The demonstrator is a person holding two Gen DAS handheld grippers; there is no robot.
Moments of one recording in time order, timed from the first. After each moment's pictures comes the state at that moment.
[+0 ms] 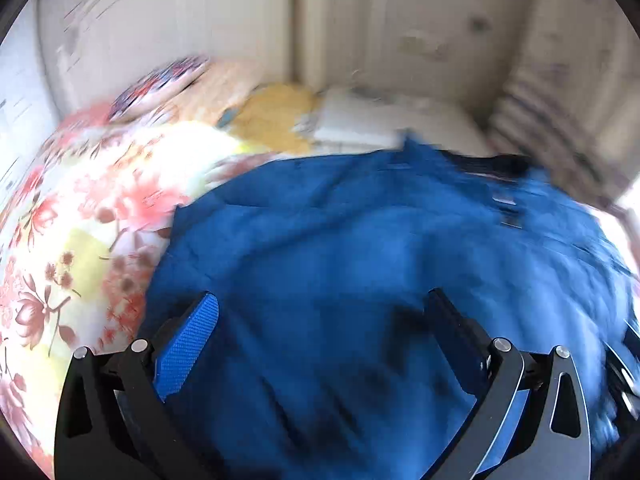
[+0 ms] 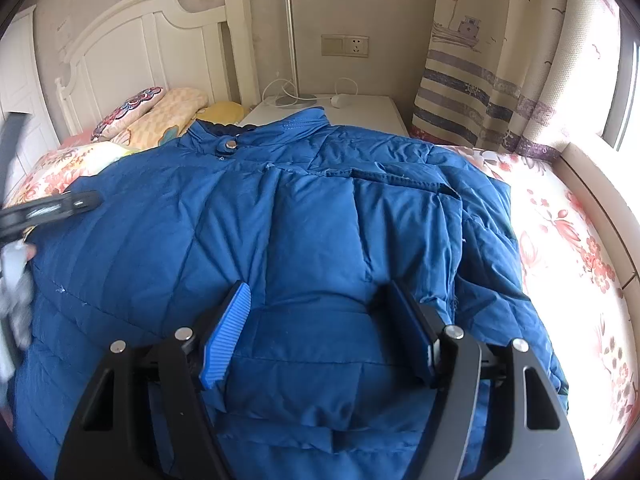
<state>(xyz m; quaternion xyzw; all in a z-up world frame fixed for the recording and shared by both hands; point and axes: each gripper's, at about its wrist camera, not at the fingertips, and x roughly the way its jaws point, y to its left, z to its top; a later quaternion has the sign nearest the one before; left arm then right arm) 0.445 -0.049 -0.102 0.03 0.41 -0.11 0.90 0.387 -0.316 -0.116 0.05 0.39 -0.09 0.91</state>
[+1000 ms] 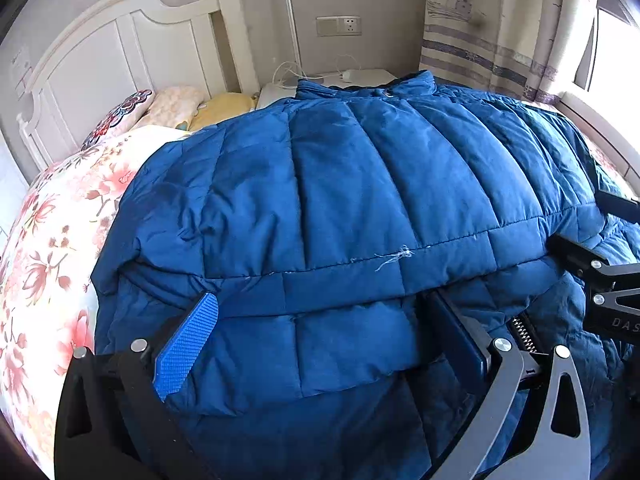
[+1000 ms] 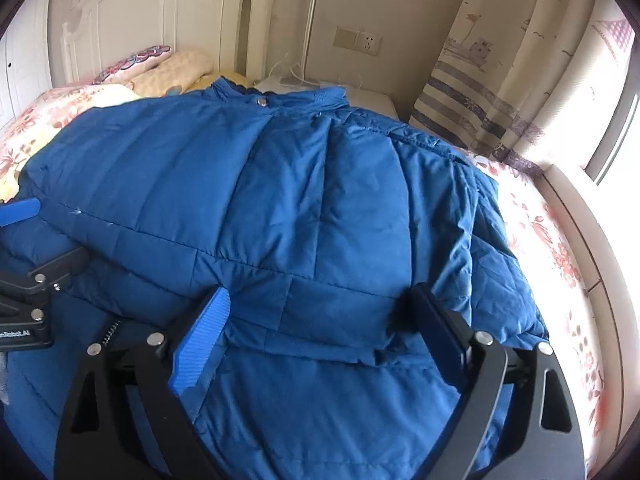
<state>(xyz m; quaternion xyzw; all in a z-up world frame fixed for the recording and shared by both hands) 0.338 -0.069 -0.132 0.13 0.40 -0.17 0.89 0.357 -0.265 -0.123 -0.03 0.42 -0.11 0.90</state>
